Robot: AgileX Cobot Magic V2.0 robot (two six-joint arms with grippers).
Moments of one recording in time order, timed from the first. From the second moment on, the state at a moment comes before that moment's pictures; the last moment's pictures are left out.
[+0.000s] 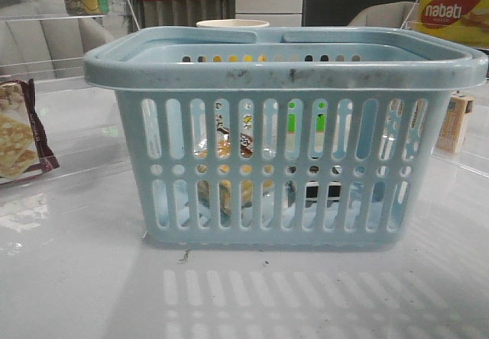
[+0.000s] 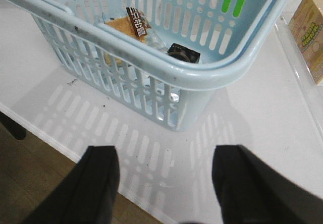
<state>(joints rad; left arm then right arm) -0.64 0.74 -0.78 -0.11 0.71 0.20 0.51 0.51 -0.59 -0.02 0.70 0.02</state>
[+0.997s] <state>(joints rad) -0.63 0.73 -0.77 -0.11 0.71 0.20 0.51 0.47 -0.59 -0.02 0.74 0.02</state>
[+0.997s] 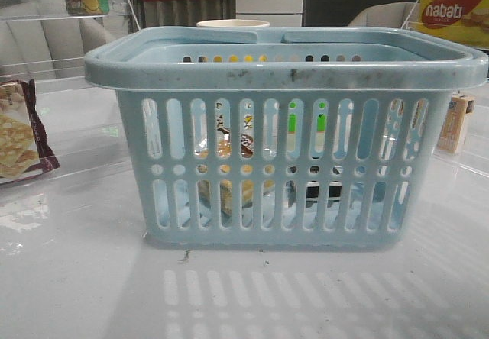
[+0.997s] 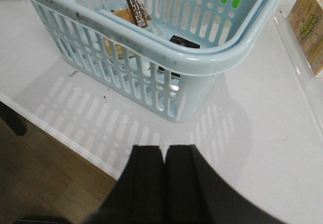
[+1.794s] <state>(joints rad) -0.05 0.01 -0.22 -0.09 0.39 0.14 0.51 0.47 -0.59 -0.02 0.74 0.02</state>
